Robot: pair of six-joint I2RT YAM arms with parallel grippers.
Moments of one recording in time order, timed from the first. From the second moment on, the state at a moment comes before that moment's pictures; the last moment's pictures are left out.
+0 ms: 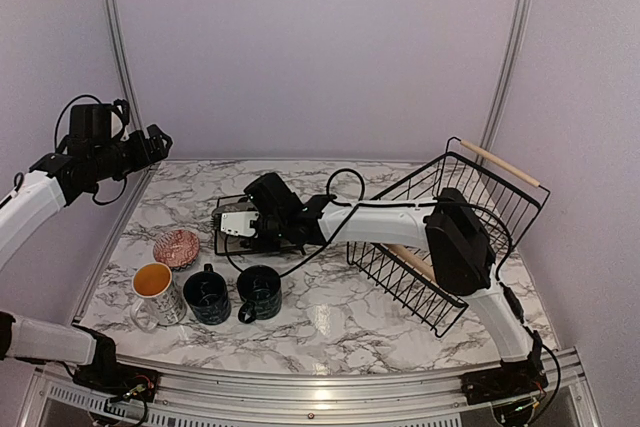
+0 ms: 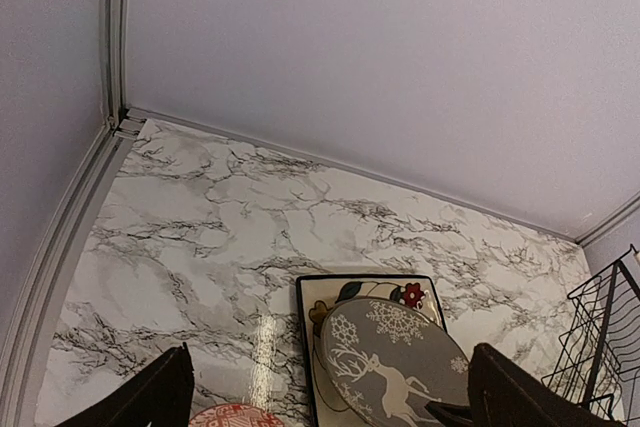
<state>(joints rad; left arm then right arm) -0.18 1.16 1.10 -0.37 -0.02 -0.43 1.03 2.39 1.99 -0.25 0.22 -0.81</state>
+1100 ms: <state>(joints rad) -0.18 1.19 1.10 -0.36 0.01 -0.44 0.95 2.24 2.00 -0.43 -0.04 -0.54</state>
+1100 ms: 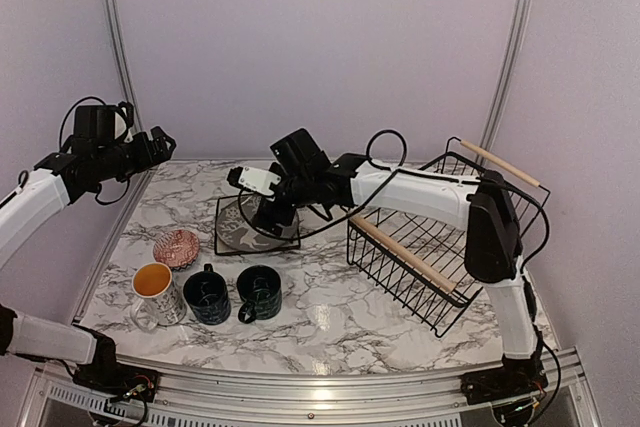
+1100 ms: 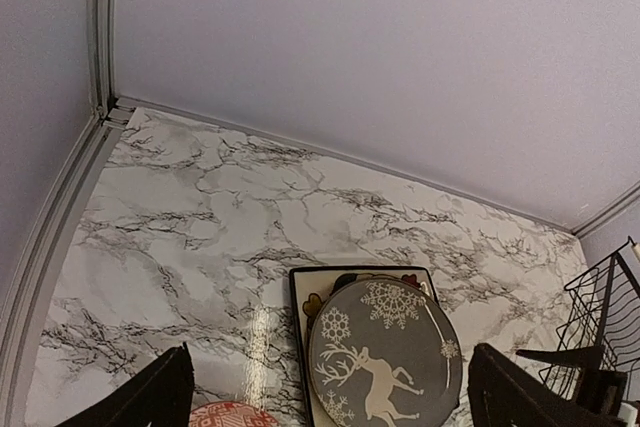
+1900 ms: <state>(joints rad) -0.18 0.93 1.22 -0.25 0.12 -0.44 0.90 1.29 1.57 -0.39 0.36 -0.01</state>
